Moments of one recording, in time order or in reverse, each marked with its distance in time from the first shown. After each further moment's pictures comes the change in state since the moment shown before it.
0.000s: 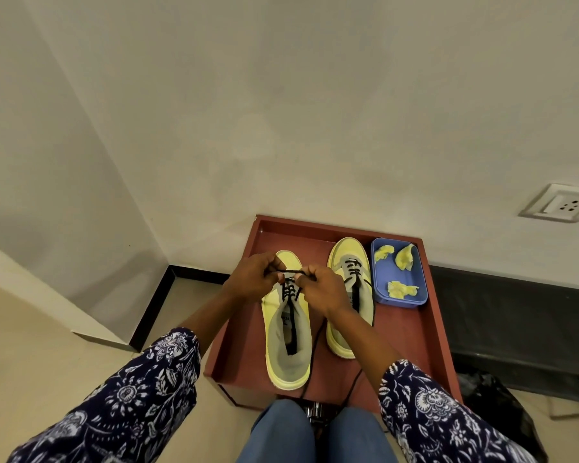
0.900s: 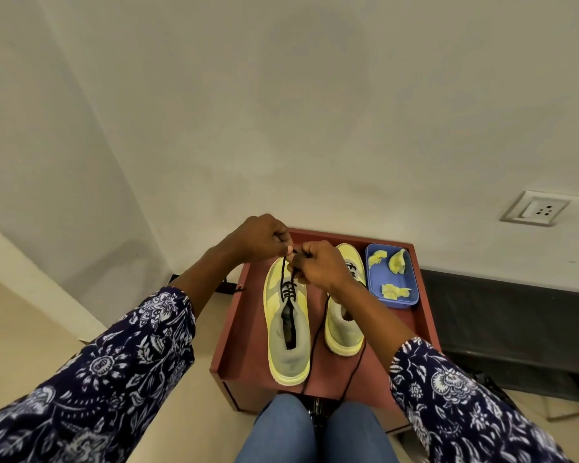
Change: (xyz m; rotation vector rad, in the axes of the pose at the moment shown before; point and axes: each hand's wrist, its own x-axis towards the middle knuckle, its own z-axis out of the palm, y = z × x) left_hand -0.010 0.083 -0.063 0.284 -0.081 0.128; right_hand -0.018 -0.058 -0.036 0.091 -0.075 -0.109
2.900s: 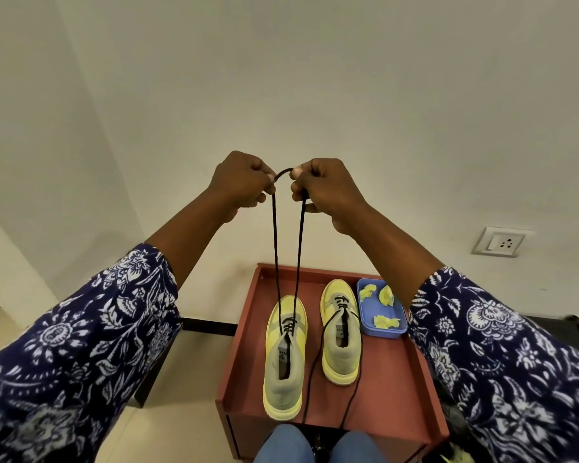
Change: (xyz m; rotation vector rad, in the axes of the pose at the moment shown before) left_hand -0.042 0.094 -0.121 -0.430 0.464 -0.140; right_hand -0.034 -0.172 -0.084 0.176 0.215 -0.260
